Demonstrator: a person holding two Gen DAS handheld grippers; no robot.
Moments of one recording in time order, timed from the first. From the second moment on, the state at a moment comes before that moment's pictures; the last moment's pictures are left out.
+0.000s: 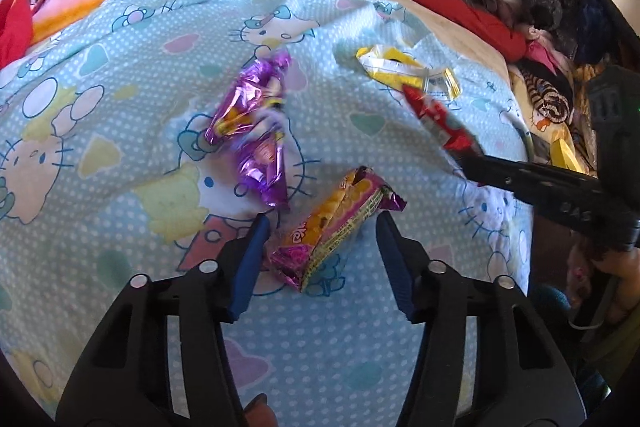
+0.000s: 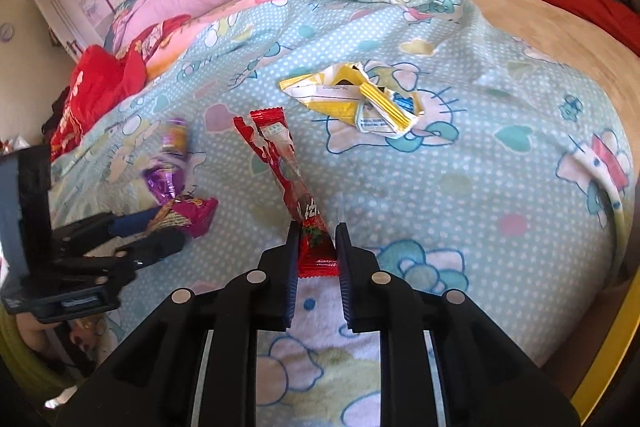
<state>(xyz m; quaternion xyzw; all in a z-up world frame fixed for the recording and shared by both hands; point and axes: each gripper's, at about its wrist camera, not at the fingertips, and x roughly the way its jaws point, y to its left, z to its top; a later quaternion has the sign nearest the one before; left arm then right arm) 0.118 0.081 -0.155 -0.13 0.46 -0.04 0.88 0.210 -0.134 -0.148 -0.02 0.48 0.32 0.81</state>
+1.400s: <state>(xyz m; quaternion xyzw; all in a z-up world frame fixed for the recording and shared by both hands) 0.120 -0.042 -0.067 -0.08 0.40 -0.14 0.90 0.150 -0.267 -0.081 0.09 0.41 0.26 0.87</state>
